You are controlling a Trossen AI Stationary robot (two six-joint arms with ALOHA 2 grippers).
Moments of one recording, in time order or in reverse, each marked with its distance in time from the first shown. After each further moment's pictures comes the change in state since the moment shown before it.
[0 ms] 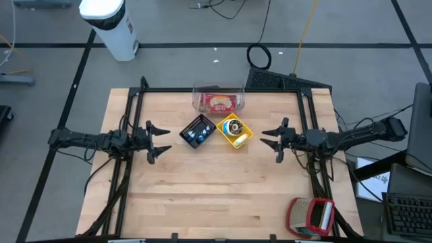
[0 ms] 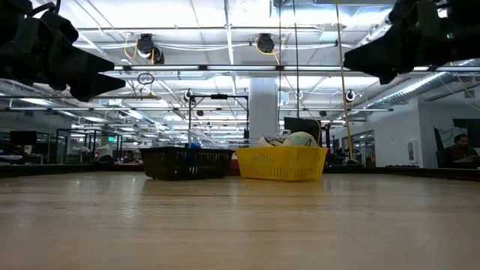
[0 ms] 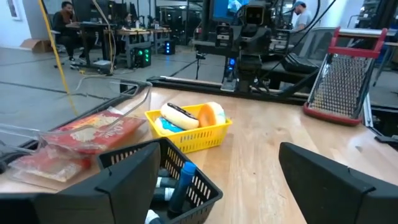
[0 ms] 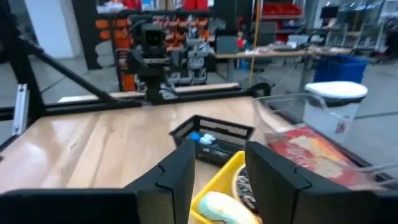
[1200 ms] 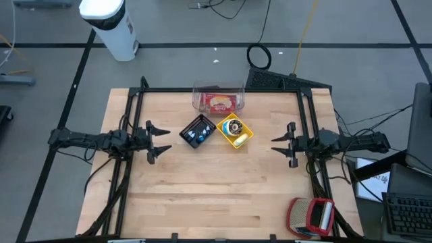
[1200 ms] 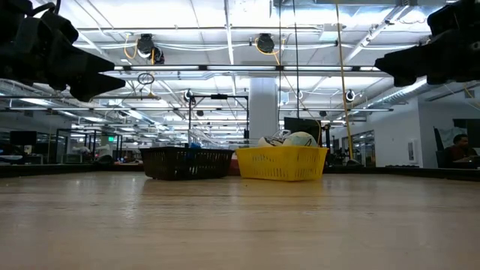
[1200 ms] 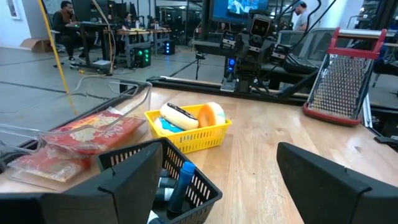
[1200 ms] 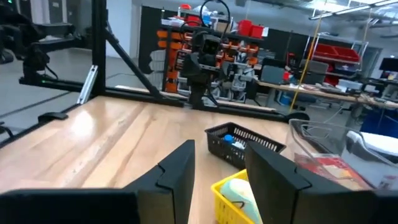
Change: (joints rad) left arm 0.001 0.000 0.000 0.000 0.002 -0.002; right arm -0.032 -0.608 -0.171 -0.373 -0.263 -0.203
